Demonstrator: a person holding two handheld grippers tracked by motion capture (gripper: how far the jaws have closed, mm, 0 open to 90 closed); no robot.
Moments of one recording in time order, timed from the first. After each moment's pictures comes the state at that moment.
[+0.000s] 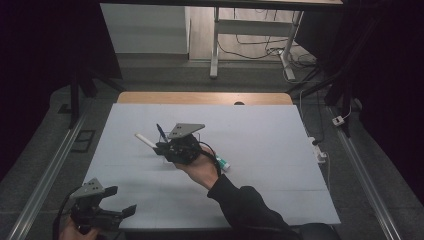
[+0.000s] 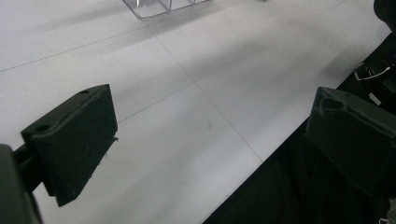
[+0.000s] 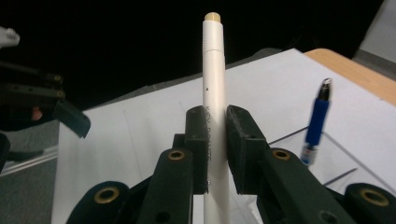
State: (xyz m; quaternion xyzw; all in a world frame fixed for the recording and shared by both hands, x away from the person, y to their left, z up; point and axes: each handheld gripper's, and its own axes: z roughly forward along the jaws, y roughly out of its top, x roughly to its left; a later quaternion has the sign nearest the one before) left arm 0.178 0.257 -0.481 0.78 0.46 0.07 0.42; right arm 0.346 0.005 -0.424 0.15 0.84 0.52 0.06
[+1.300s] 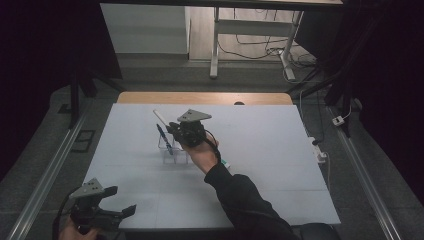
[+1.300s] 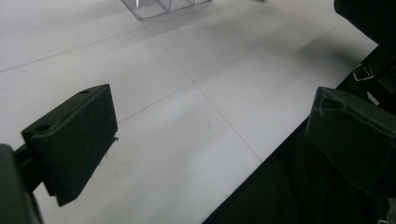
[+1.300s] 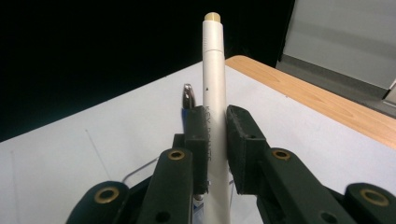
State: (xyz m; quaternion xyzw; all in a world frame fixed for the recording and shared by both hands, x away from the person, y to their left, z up) left arm 0.178 0.257 -0.481 0.78 0.46 0.07 0.43; right arm 0.407 0.003 -0.451 0.24 0.80 0.53 0.15
